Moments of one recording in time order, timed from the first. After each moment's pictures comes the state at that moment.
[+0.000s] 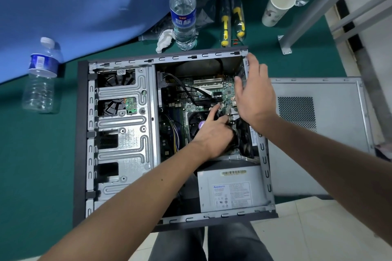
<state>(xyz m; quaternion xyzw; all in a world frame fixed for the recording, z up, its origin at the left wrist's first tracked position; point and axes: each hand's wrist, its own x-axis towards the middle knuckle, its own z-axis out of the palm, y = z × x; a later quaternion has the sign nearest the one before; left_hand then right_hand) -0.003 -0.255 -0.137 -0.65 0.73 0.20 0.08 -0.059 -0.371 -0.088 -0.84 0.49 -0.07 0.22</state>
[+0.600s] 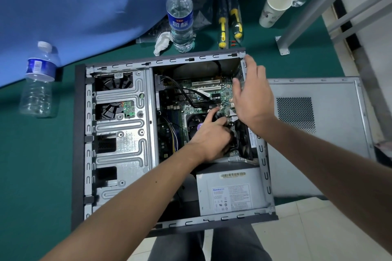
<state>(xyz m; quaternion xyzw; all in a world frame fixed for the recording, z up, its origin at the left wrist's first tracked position) 0.003 -0.252 -0.138 -0.63 0.75 0.19 0.07 -0.058 -0.371 -0.087 -0.84 0.49 -0.07 0.22</state>
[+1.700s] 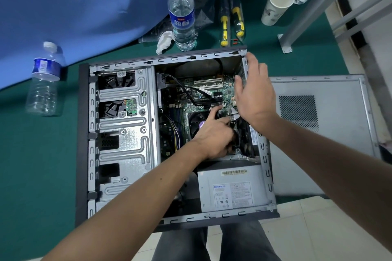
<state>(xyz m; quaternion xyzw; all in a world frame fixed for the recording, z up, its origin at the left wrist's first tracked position) 0.001 -0.255 -0.138 -0.64 0.74 0.21 0.05 -0.059 -0.372 -0.090 -0.83 0.50 -0.08 0.23</state>
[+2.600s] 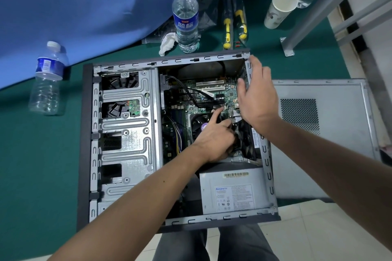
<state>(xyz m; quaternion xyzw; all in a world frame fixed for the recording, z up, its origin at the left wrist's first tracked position) 0.000 -0.249 -0.143 -0.63 0.75 0.19 0.07 -0.059 -0.372 -0.090 -0.83 0.50 -0.09 0.24</state>
